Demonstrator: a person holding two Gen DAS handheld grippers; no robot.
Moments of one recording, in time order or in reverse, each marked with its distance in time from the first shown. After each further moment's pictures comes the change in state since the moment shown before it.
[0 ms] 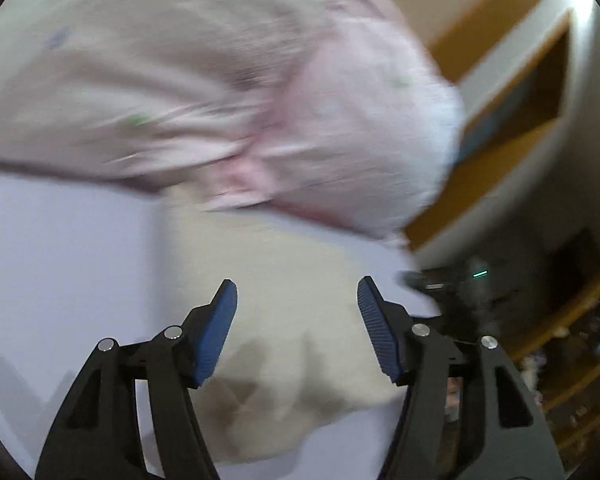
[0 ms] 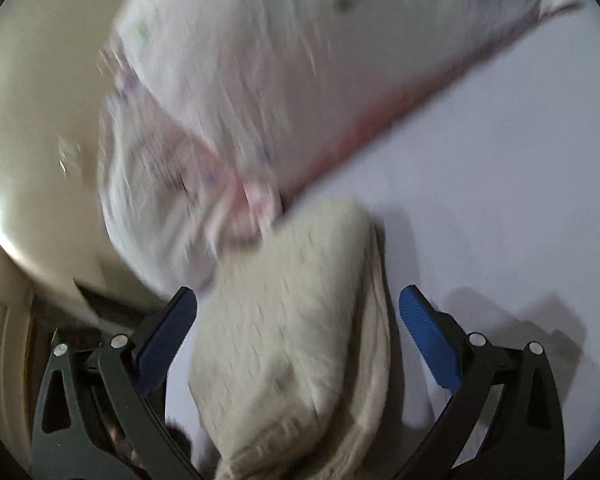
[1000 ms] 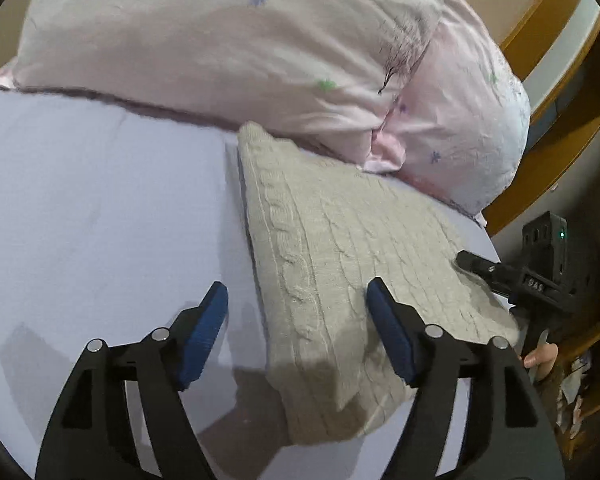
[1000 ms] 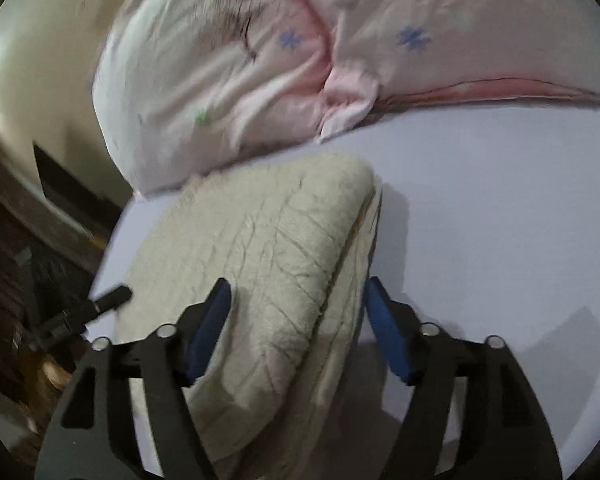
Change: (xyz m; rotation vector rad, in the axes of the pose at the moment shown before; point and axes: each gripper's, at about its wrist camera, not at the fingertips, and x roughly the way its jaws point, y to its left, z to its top) left arm -0.048 0.098 -0.045 0.016 -0.023 0.180; right arm 0.078 0.094 -0.060 -0.385 0.085 -0.151
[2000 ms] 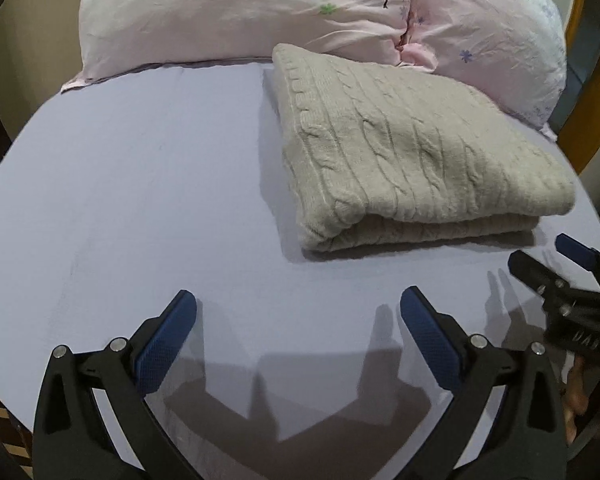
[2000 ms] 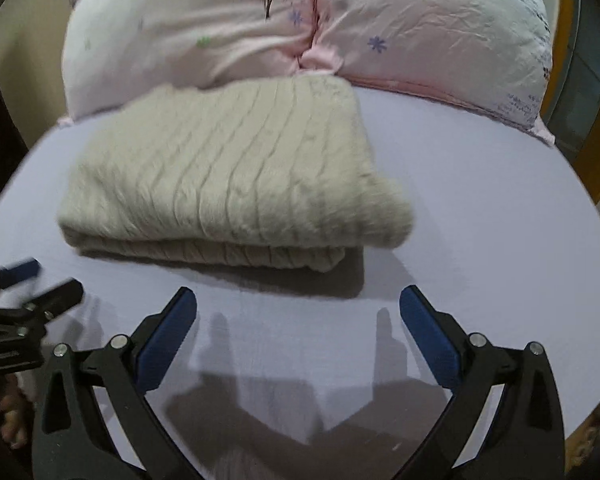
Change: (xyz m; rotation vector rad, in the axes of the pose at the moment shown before) left arm -0.017 -0.050 -0.099 0.123 0.110 0.418; right arm 0.001 0.101 -0.114 -0.189 -0.037 -0.588
